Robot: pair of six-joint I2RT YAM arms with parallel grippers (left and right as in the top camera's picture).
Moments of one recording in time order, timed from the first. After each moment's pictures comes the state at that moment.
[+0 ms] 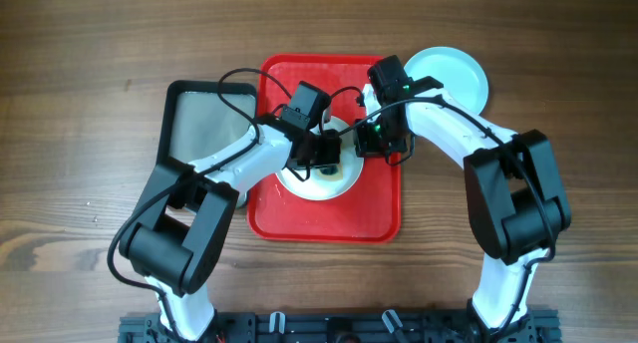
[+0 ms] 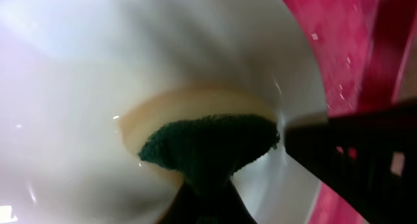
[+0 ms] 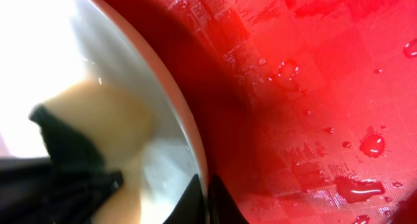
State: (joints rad) left arm -0.52 1.92 1.13 -0.41 0.33 -0.55; right arm 0.38 2.04 1.34 -0.75 -0.35 0.26
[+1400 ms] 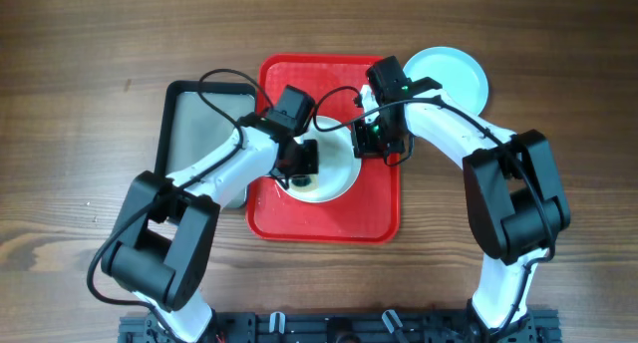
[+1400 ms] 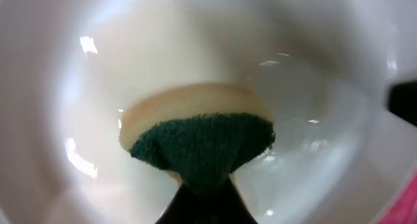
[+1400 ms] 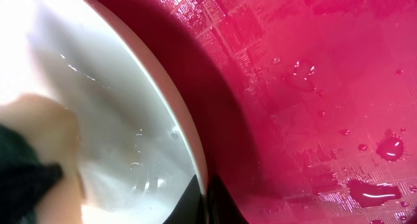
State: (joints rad) left arm -0.50 1.84 1.10 -0.61 0.17 -0.48; right arm 0.39 2.04 1.33 -0.75 -0.37 0.26
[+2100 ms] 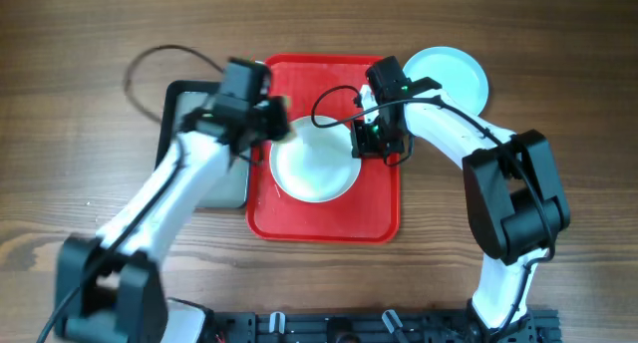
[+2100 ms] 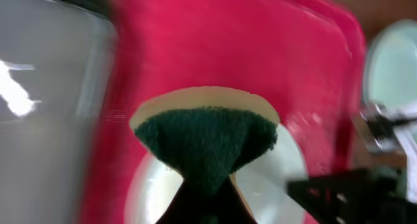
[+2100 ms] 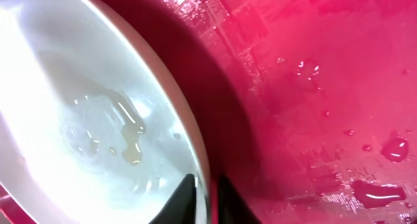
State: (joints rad) left arm -0.31 1.58 1.10 -0.51 0.10 -0.56; right arm 0.39 2.04 1.33 -0.74 -0.37 0.26
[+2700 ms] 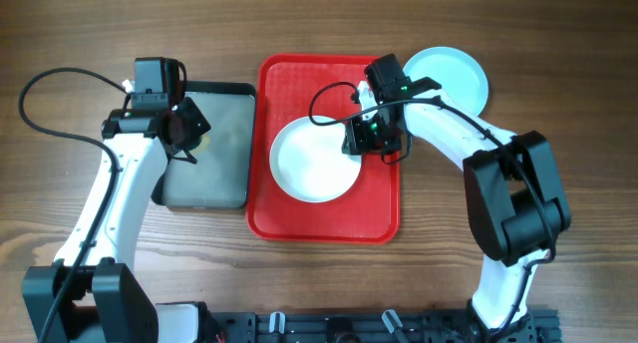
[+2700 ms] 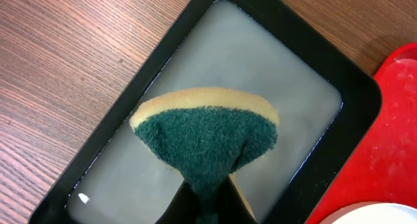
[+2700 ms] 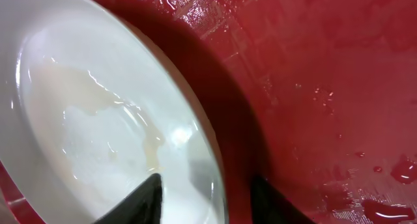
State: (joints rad) left arm 0.01 1.53 1.11 -0.72 -0.13 -0.56; right arm 0.39 2.03 1.33 -0.70 -0.38 0.27
